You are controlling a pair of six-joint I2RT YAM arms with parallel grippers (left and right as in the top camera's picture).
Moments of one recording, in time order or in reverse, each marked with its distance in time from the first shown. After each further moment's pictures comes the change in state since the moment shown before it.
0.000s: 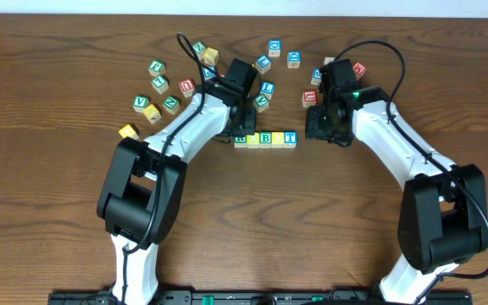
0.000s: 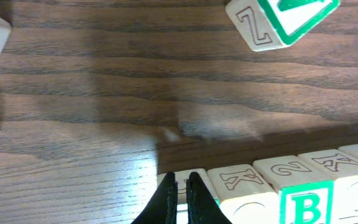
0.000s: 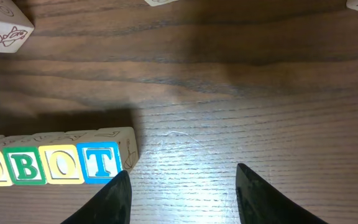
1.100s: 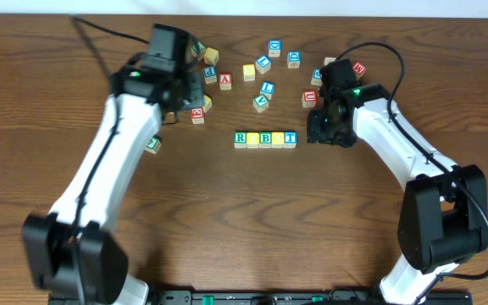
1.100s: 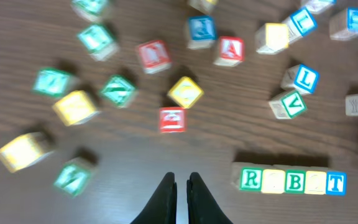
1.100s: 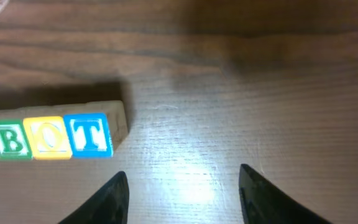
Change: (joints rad) left arm 0.230 -0.393 0.013 -0.167 -0.074 0.034; right arm 0.000 0.000 0.042 -0.119 0.000 -0.034
